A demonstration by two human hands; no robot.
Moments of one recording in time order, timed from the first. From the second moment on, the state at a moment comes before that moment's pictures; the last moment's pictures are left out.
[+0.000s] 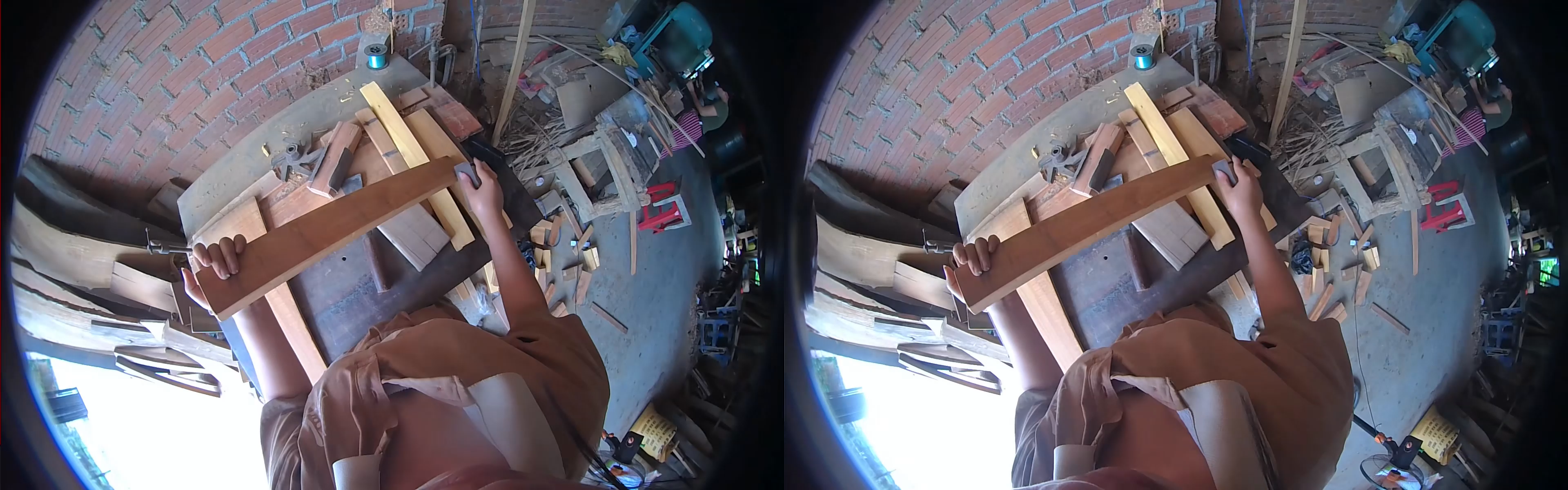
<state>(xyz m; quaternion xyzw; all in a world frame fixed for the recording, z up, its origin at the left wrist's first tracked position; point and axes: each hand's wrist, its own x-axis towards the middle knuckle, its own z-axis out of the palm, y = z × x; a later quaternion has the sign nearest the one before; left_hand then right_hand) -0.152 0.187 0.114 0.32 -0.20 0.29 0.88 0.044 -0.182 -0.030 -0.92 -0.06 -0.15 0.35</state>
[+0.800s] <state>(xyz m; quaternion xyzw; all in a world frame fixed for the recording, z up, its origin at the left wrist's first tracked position) -0.255 0.236 0.018 0.47 0.36 0.02 0.81 0.016 -0.164 -0.055 -0.94 -0.04 -0.14 0.31</state>
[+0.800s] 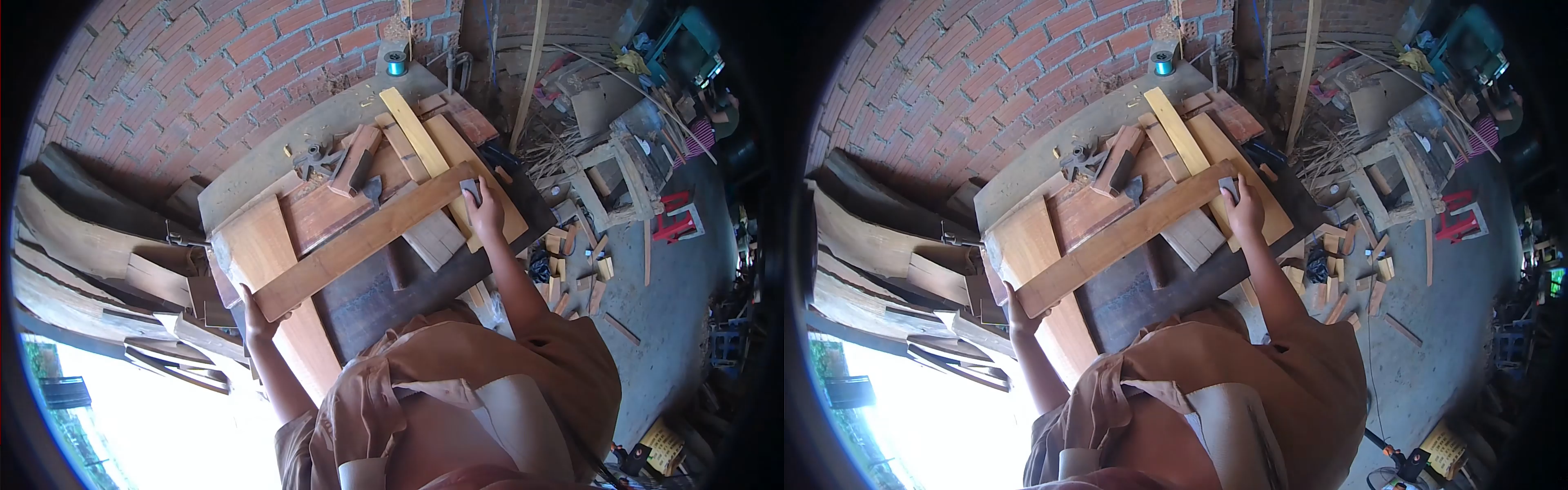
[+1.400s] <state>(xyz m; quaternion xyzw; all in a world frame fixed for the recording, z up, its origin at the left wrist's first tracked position) -0.290 0.190 -0.044 0.41 0.30 0.21 0.83 0.043 -0.169 -0.044 -0.92 -0.03 -0.05 0.40</state>
